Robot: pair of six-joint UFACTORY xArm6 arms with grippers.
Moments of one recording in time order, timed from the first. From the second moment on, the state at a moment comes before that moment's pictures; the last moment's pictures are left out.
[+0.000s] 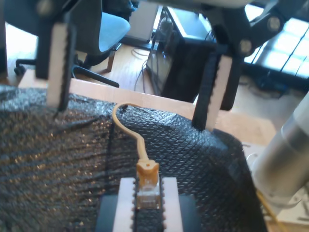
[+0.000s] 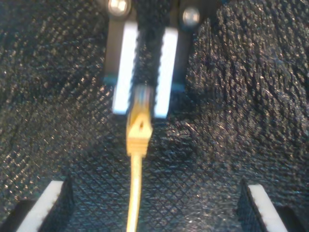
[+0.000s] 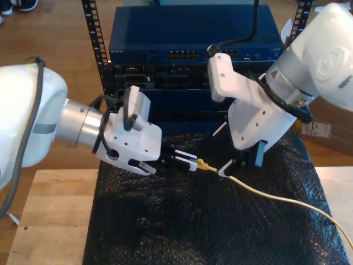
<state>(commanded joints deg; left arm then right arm) 3.2 -13.2 -42.4 -66.3 86.9 -254.9 15.0 -20.8 -52.2 30.8 69.1 -88.5</state>
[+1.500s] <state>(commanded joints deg) 16.5 3.6 -47.9 -75.3 120.0 -266.8 27.3 -40.7 -40.1 38.7 46.9 -101.9</state>
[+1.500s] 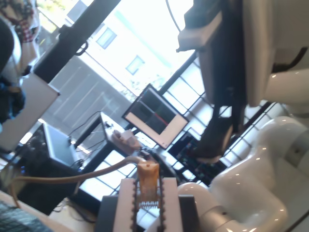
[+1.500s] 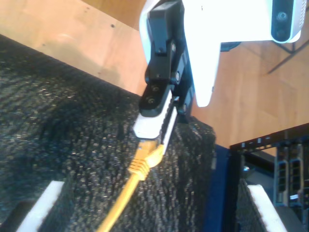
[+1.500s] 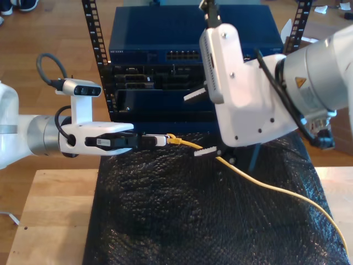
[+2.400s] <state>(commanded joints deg) 16.5 7.1 -48.2 -80.8 131.5 -271.7 38.5 -44.1 -35.3 38.4 28.6 -104.4</state>
